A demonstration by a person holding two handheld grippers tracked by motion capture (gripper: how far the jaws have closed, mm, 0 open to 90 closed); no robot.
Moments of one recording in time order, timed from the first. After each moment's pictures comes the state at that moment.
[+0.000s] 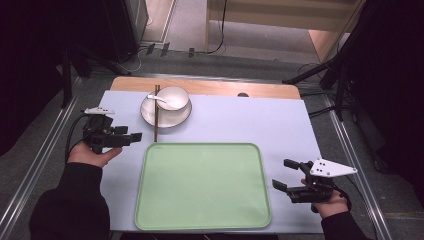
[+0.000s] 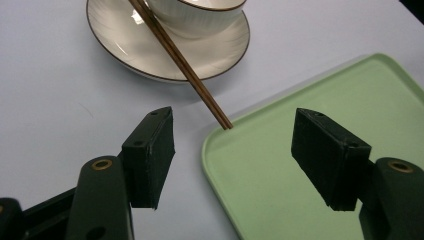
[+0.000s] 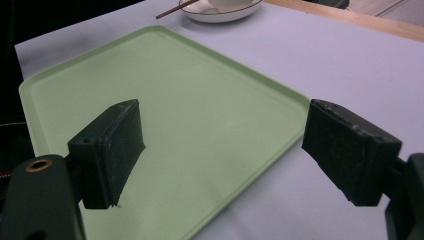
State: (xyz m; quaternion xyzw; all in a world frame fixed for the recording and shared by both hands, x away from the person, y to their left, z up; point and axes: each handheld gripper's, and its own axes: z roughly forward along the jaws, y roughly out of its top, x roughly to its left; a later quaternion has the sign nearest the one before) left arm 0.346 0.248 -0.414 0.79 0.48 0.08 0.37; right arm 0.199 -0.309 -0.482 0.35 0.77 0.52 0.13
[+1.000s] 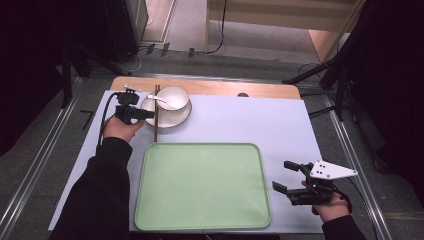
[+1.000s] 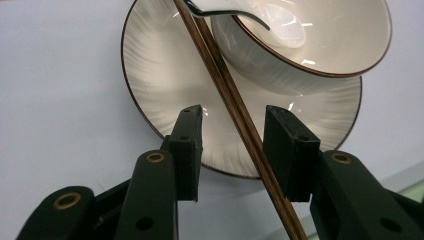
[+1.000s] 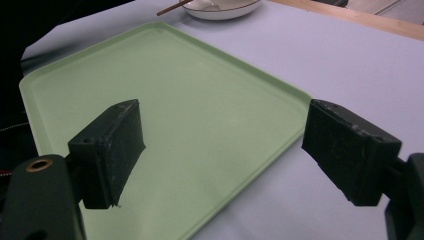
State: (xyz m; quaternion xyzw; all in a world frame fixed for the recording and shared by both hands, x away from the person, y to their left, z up) left arm 0.449 0.201 -0.455 0.77 0.55 0.11 0.29; right arm 0.194 -0.307 -0.481 0.35 0.77 0.51 0.13
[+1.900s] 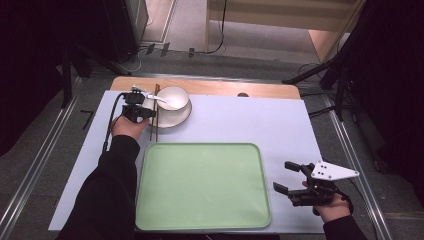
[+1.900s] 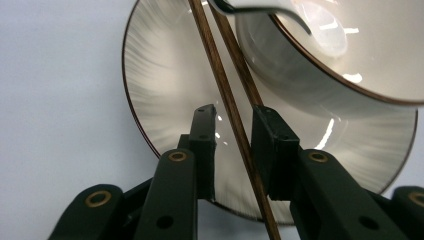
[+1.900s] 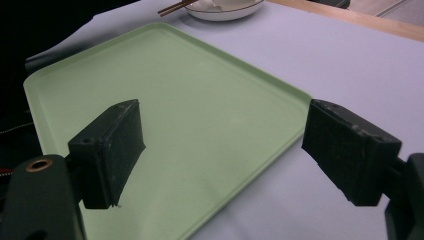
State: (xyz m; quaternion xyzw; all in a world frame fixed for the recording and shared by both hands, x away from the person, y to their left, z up) left arm 0.468 0.194 -0.477 0.75 0.58 0.12 0.28; right arm 0.192 -0.309 -0.480 0.35 0.77 0.51 0.13
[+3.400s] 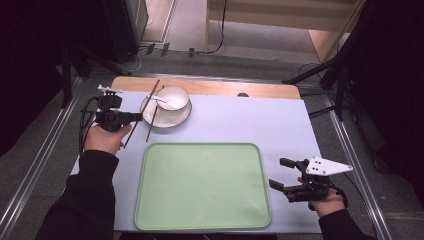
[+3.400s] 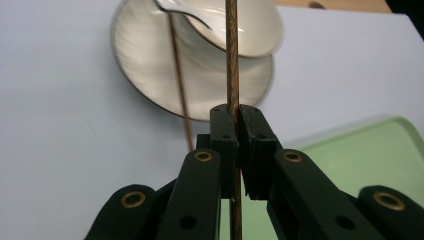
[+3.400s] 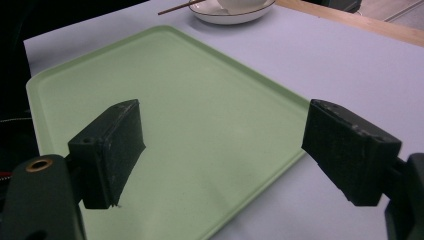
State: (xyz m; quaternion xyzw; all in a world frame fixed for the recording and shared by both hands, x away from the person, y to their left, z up) left arm 0.374 0.218 -0.399 0.74 0.56 0.07 0.35; right arm 0.204 -0.301 -0.479 0.33 0.78 0.52 0.12
